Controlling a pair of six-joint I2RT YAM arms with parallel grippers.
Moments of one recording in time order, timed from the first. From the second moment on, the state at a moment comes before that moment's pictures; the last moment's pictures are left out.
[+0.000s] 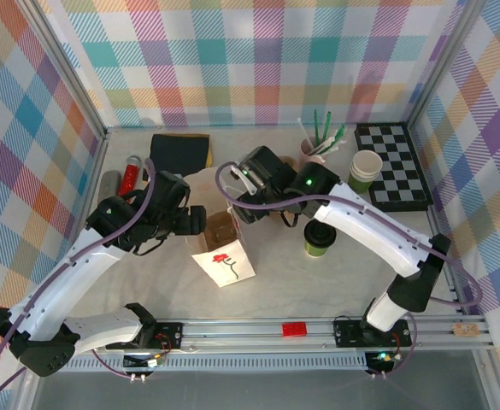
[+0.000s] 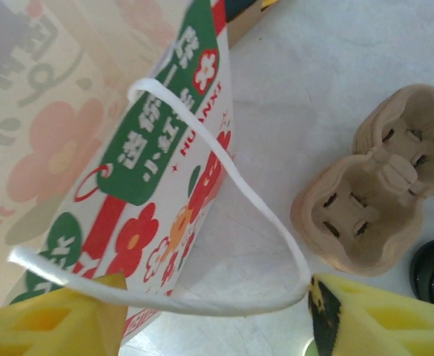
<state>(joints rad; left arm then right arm) -0.68 1.10 1.34 -1.25 -0.26 -0.60 0.98 1.61 1.80 -1.12 0.18 0.16</state>
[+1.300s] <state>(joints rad) -0.65 1.23 1.59 -1.12 -0.15 -0.61 0.97 1.42 1.66 -1.04 0.13 0.20</state>
